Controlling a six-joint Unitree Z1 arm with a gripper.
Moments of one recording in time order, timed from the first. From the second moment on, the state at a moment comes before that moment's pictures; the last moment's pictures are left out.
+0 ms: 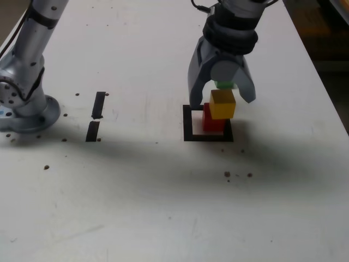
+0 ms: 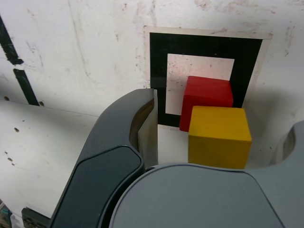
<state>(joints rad) -0.05 2.16 -1.81 1.49 -0.03 -0.05</state>
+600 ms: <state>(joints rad) 0.23 2.13 -1.90 1.53 0.05 0.17</state>
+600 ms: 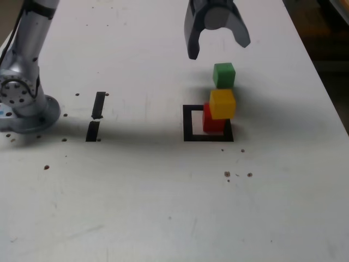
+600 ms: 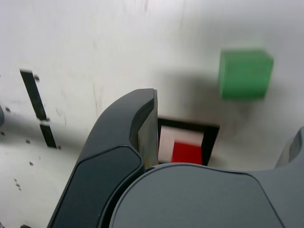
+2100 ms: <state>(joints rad) 0.12 2.07 -2.09 1.62 0.03 0.05</state>
